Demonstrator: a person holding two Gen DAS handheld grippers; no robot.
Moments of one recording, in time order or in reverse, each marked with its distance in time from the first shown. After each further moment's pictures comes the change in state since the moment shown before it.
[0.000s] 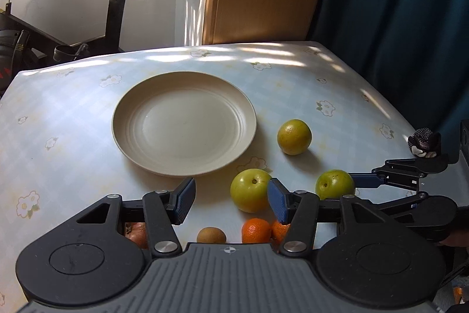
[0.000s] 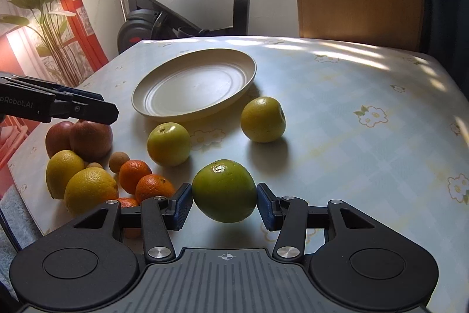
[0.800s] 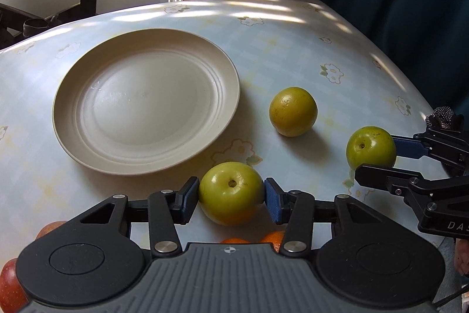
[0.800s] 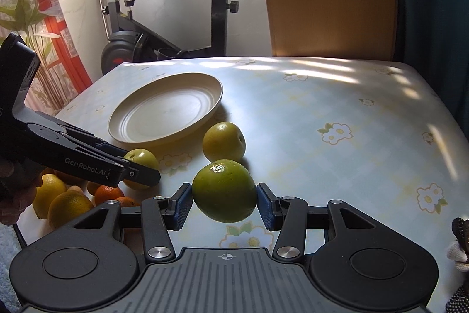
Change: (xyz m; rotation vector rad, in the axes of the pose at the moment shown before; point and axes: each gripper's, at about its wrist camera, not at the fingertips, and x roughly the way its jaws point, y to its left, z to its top) left arm 0.087 -0.019 0.008 0.007 0.158 -0.017; right arm -0.009 -0.022 0.003 0.038 -0.059 -0.043
